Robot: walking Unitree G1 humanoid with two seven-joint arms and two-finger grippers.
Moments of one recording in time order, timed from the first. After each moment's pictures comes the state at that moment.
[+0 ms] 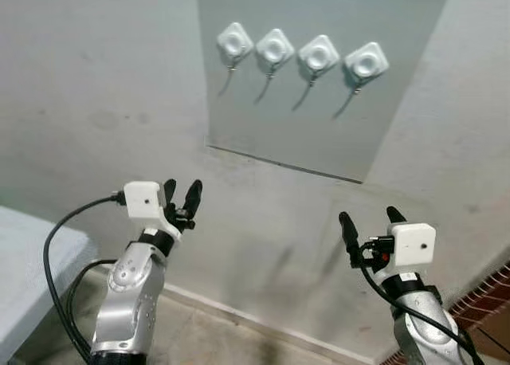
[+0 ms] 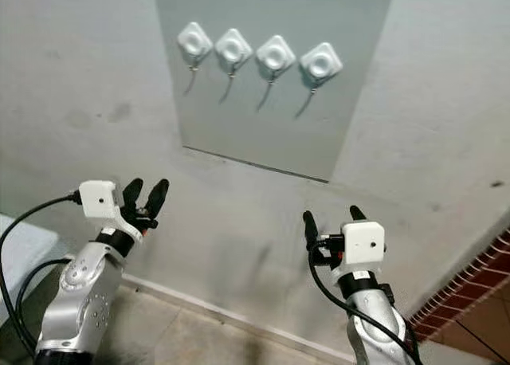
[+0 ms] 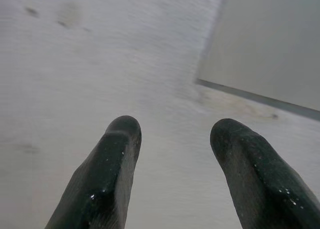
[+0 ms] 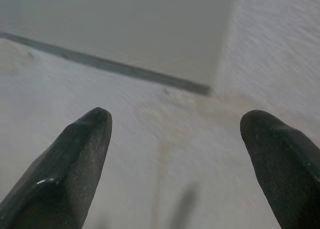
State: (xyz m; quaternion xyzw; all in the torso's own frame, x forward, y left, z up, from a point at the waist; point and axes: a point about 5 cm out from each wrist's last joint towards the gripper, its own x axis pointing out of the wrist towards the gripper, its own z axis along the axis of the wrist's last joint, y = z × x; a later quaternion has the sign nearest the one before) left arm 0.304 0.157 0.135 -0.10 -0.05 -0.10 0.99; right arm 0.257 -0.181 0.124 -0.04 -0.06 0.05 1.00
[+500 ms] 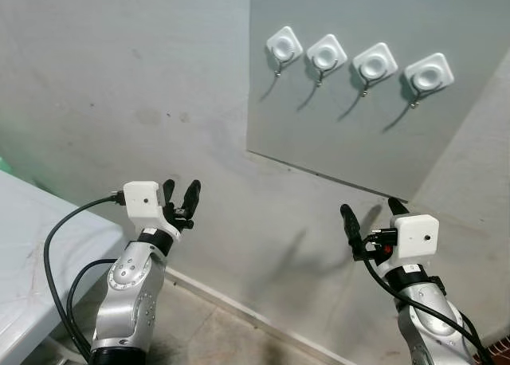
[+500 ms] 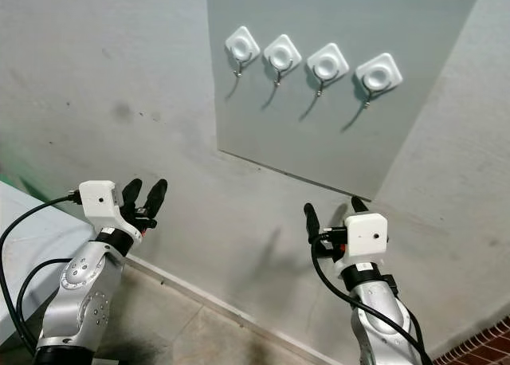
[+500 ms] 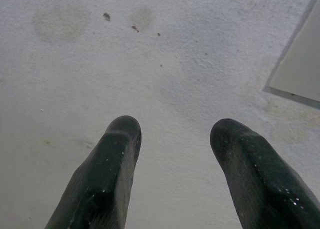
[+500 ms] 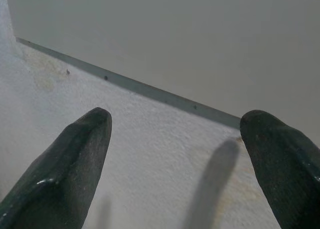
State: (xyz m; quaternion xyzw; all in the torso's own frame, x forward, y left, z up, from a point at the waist) left arm 0.306 0.158 0.132 -0.10 -0.04 -0.10 0.99; right arm 0.260 -0.186 0.129 -0.04 -0.07 0.05 0.99
